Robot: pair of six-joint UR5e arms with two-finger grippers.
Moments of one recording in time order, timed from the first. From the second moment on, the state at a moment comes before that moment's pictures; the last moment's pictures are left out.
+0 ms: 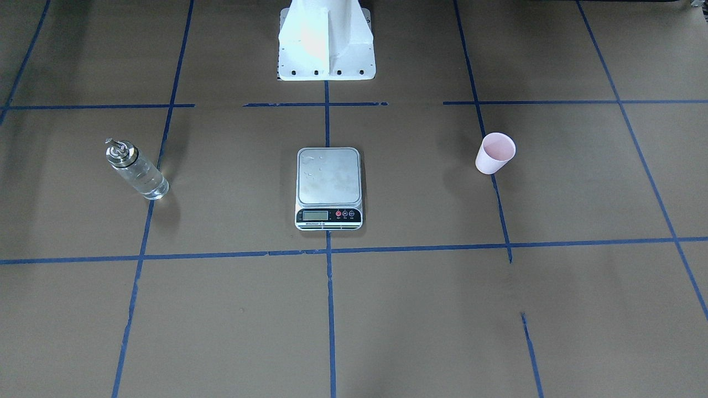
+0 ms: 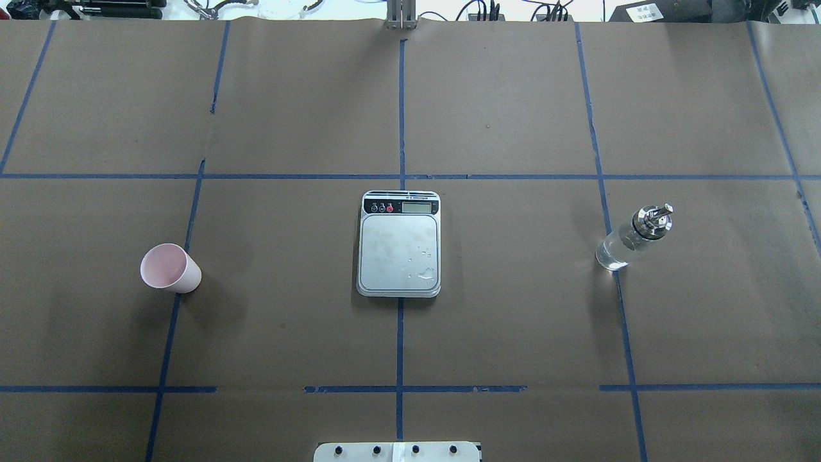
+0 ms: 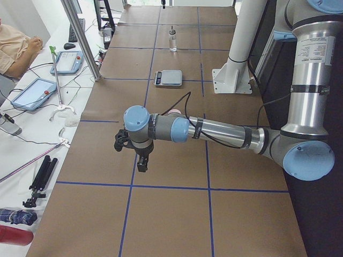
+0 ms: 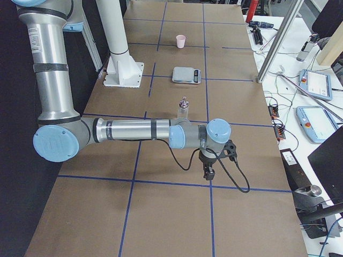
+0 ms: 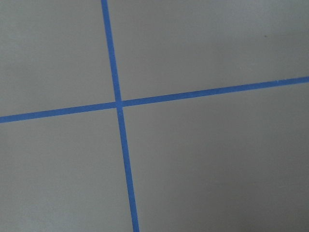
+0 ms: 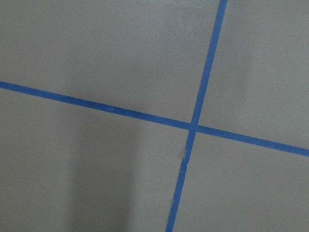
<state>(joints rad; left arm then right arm) -1.53 -1.59 -1.73 -1.49 -2.41 0.01 1.50 -1.49 1.55 -1.59 2.35 -0.13</state>
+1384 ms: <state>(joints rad) -1.30 -1.56 -1.97 -1.63 -2.42 -0.21 1.49 -1.60 1.73 -1.58 2.41 -0.12</state>
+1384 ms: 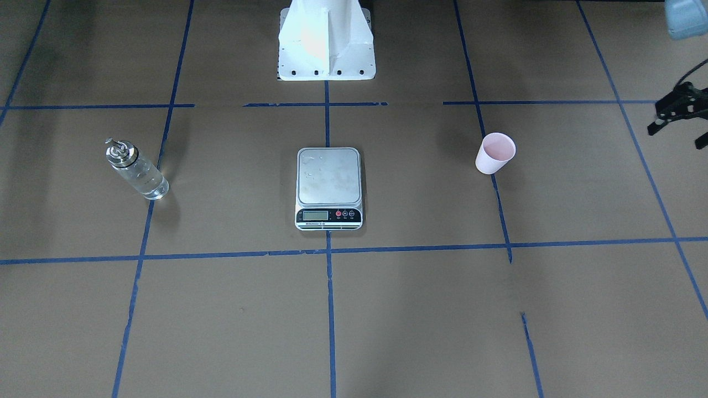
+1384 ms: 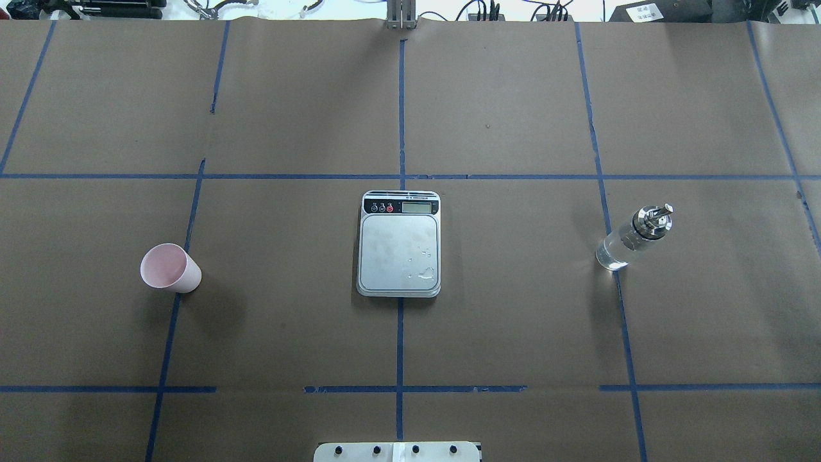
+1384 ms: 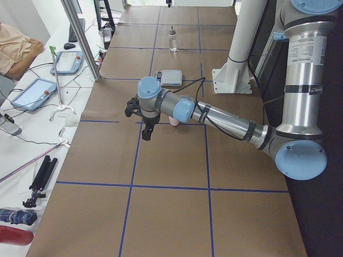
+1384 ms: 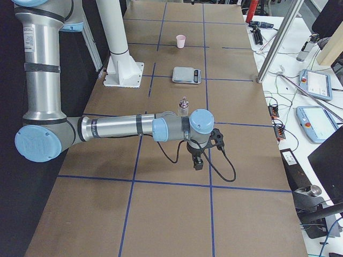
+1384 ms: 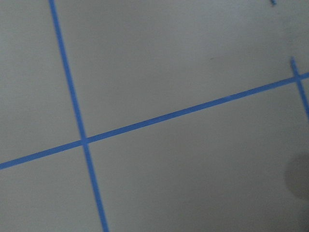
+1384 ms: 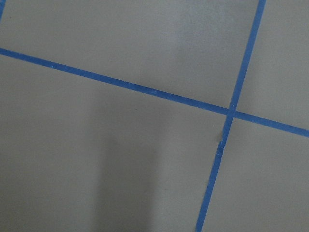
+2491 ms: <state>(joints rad) -0.86 -1.62 -1.99 -1.74 -2.17 -0.82 1.49 -1.65 1.76 -1.57 2.51 -0.12</state>
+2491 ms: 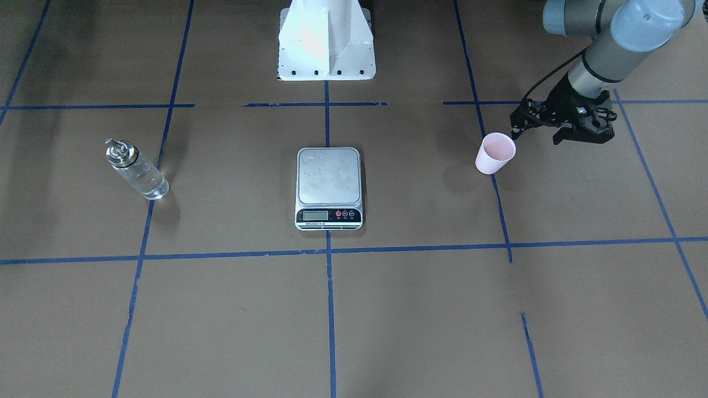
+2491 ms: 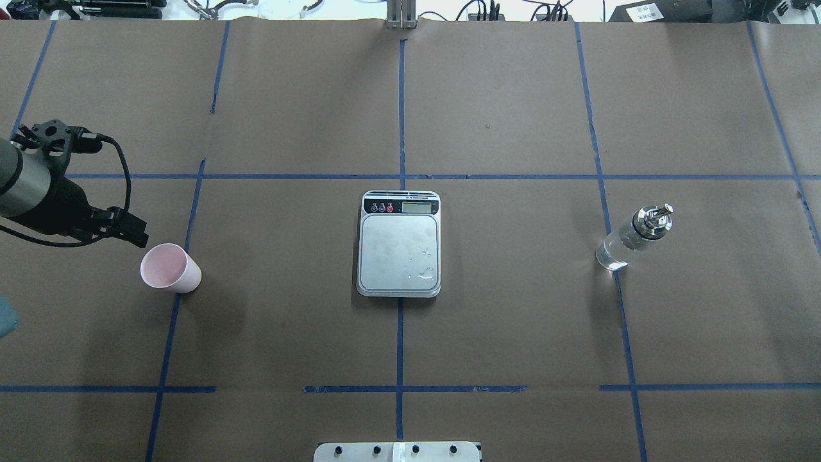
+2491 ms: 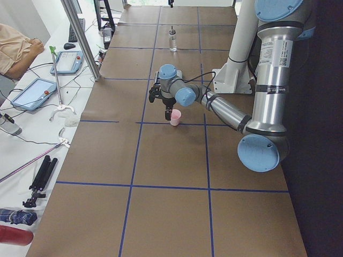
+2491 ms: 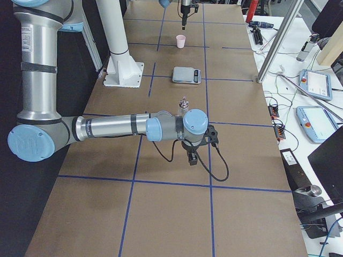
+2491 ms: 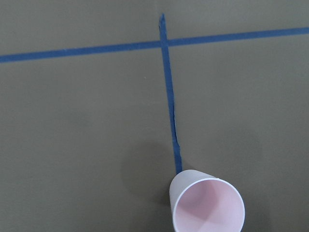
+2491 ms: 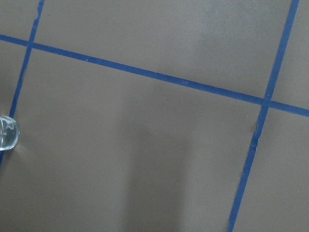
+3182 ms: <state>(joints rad) -0.80 -1.68 -1.87 -1.75 -2.16 -0.83 1.49 -1.65 1.75 -1.57 2.52 -0.12</state>
